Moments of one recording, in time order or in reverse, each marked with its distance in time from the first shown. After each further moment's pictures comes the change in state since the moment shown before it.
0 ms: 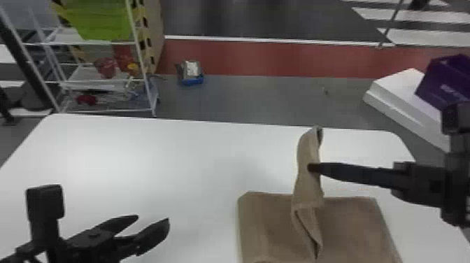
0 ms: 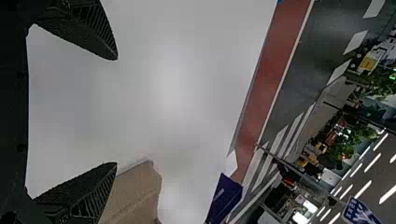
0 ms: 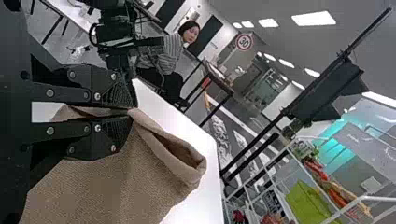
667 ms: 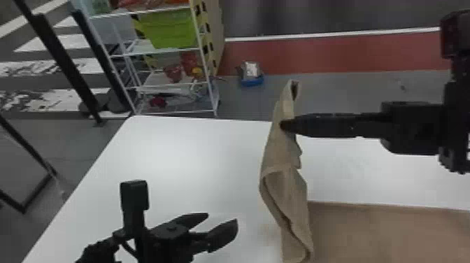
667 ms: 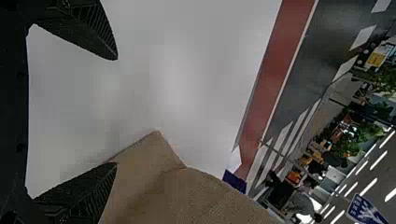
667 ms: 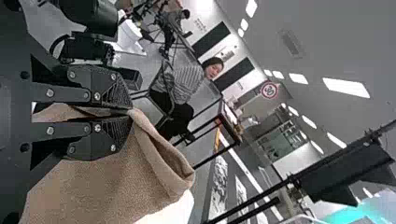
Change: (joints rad) left arm 0.019 0.000 -0.011 -0.020 -0.003 0.012 -0.009; right arm -0.283 0.167 0.337 -0.023 0.002 0.005 -0.166
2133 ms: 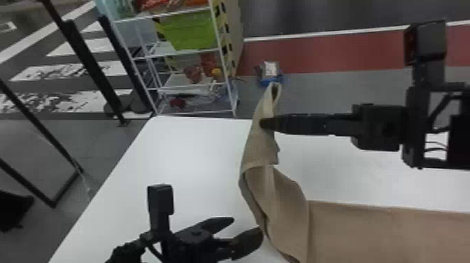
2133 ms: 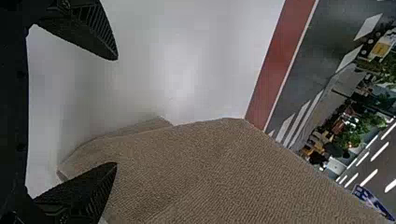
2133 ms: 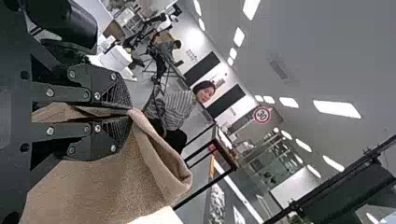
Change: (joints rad) left arm 0.031 0.000 -0.015 0.002 0.000 -0.032 -0.036; right arm -0.022 0.093 0.112 0.193 -0.006 -0.148 -0.001
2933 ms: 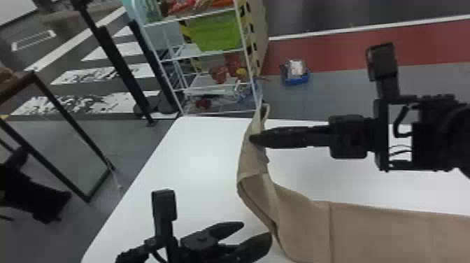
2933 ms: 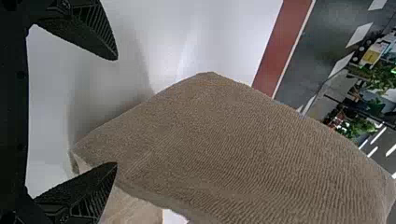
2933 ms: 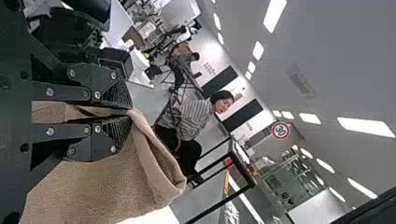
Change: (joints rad) left arm 0.072 0.000 0.105 -0.066 0.052 0.005 -0.055; right arm -0.057 0.029 0.208 0.256 0.085 -0.254 0.018
